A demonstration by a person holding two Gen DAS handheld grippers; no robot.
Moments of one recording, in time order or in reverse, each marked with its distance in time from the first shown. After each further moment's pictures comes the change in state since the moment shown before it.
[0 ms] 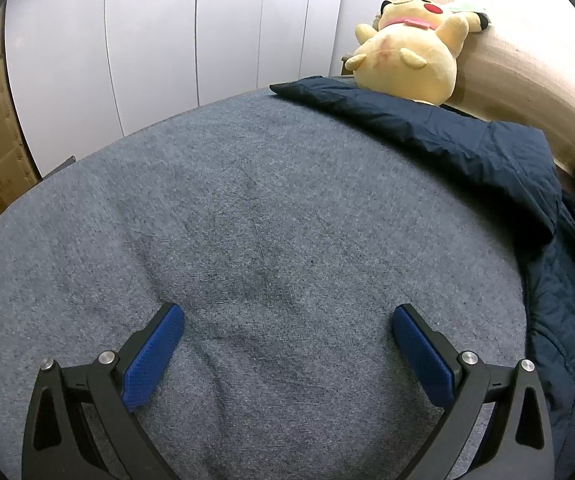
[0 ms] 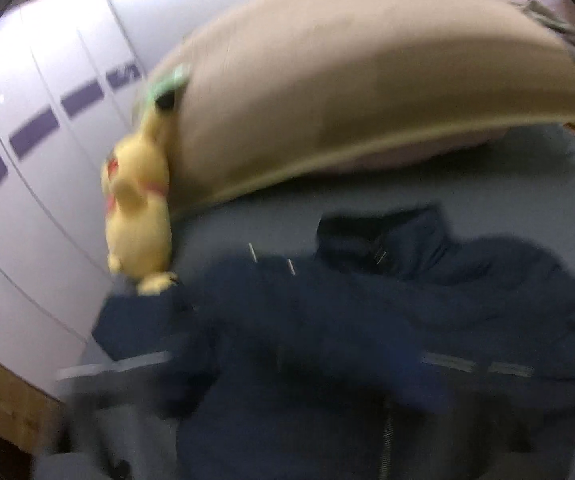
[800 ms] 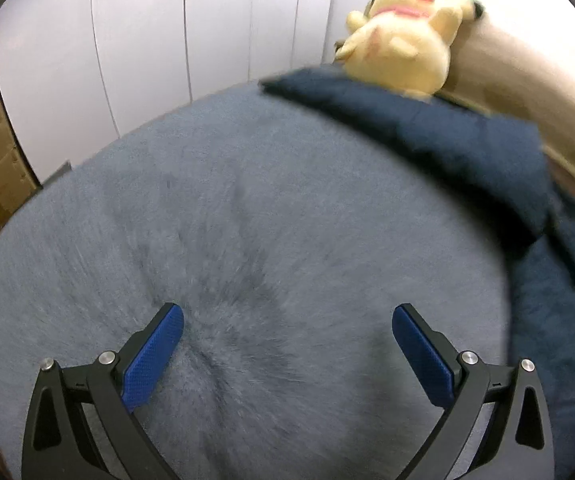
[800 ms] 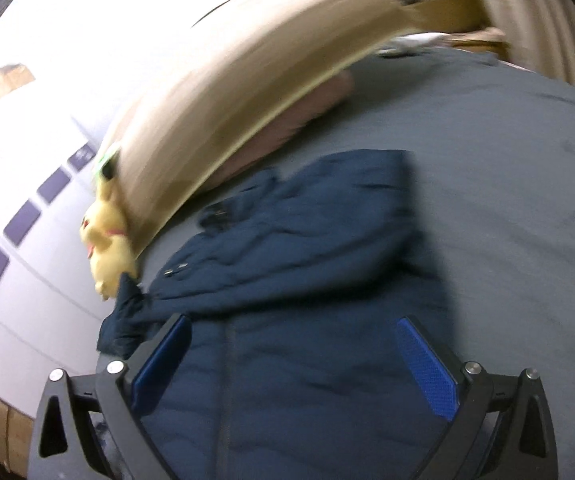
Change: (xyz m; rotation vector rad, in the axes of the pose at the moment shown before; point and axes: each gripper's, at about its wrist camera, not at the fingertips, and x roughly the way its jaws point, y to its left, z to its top) left arm -0.023 -0.012 0.021 0.023 0.047 -0.027; right arm -0.156 -0.216 -0.143 0.356 -0.130 -0.001
